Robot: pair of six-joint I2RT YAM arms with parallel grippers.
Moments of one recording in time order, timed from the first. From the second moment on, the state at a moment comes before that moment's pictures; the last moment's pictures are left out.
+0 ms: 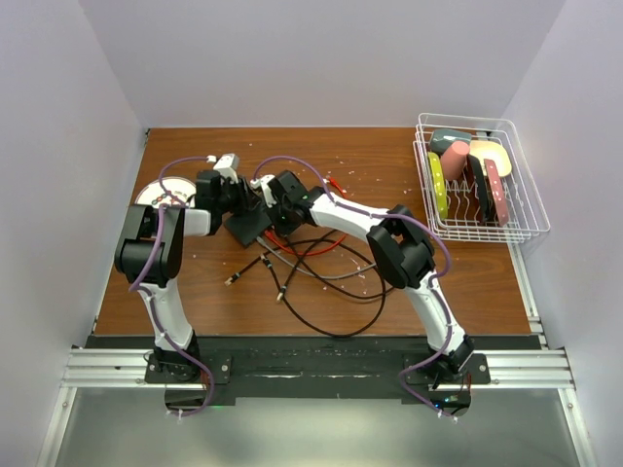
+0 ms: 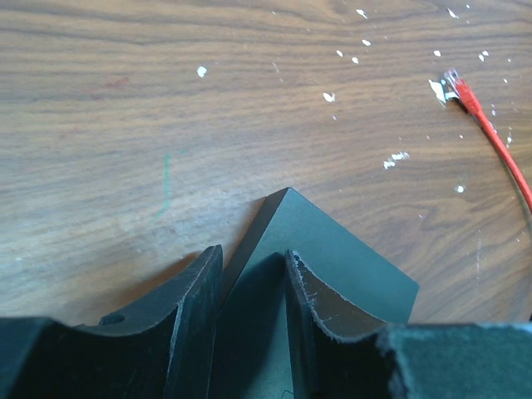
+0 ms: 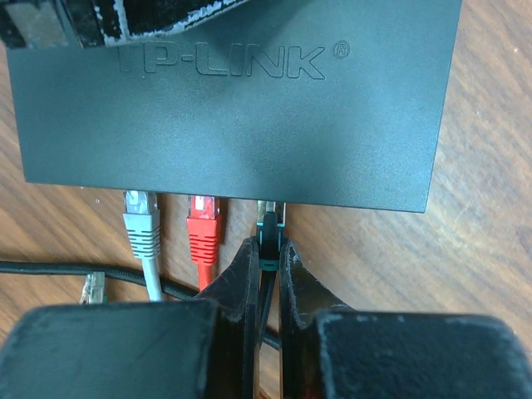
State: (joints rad) left arm -0.11 1.94 0.95 0.45 0.39 -0.30; right arm 0.80 2.30 1.82 -0.43 -0.07 0.05
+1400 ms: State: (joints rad) left arm -0.14 1.39 0.80 0.05 0.10 -0.33; right arm 0.84 1.88 1.49 -0.16 -0.04 0.09
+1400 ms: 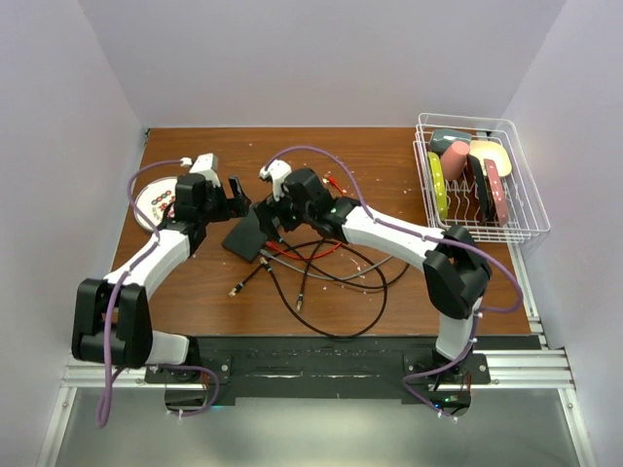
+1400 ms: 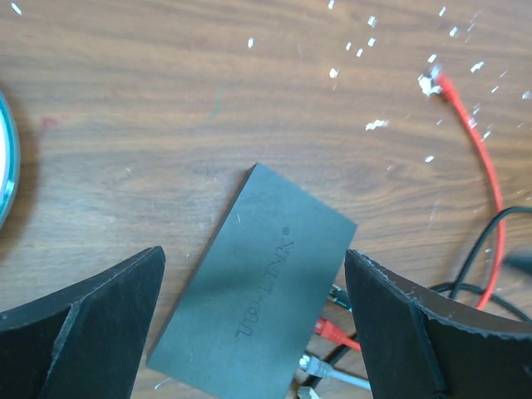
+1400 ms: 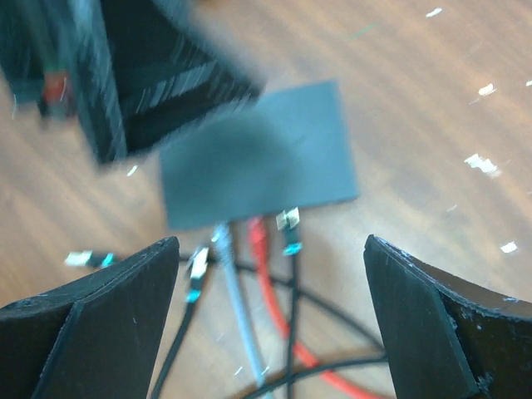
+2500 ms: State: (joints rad) left arm -0.09 1.13 0.79 -0.05 0.06 -0.39; right arm 1.08 2.00 1.28 -0.11 0.12 0.22
